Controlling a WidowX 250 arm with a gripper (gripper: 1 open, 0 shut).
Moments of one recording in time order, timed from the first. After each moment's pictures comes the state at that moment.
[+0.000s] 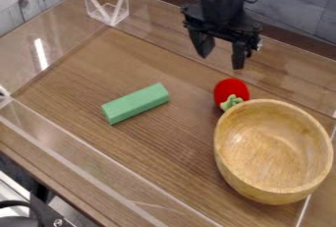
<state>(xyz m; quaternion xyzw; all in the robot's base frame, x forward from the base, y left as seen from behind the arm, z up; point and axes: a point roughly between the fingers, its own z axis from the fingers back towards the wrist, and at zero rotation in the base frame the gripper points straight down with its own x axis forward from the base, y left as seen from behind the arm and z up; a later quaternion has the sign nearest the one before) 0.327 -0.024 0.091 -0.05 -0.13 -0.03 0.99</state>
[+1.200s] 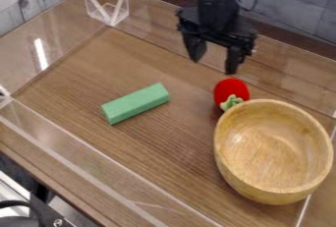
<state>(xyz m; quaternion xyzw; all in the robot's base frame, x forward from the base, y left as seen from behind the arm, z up) 0.315 -0.013 0.093 -0.03 -0.11 -0.01 0.99</state>
